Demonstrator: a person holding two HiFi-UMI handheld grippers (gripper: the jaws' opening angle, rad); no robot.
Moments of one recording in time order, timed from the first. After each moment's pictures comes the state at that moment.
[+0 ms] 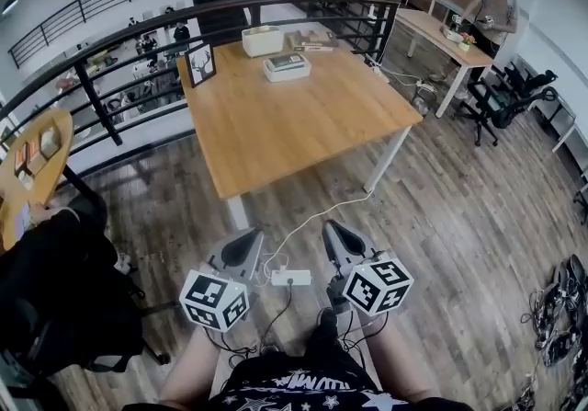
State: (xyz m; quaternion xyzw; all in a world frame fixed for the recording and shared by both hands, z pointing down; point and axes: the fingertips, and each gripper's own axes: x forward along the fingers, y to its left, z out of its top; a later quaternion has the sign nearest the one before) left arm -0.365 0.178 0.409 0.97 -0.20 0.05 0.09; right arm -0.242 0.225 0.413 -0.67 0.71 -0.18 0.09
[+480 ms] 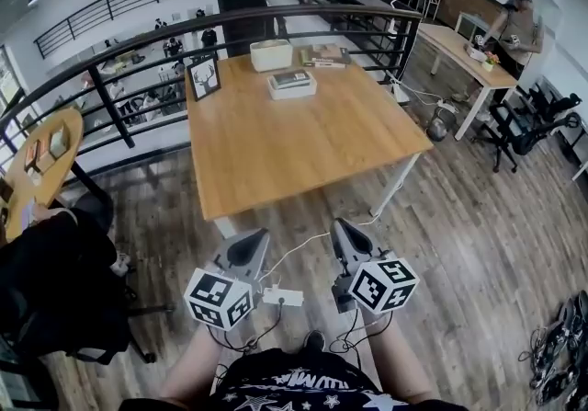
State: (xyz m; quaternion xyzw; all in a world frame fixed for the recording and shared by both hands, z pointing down) left arm -0.226 0.151 0.396 0.97 -0.24 0.05 0.07; right arm -0.092 0.185 0.400 -0.65 0.73 -0.18 0.11
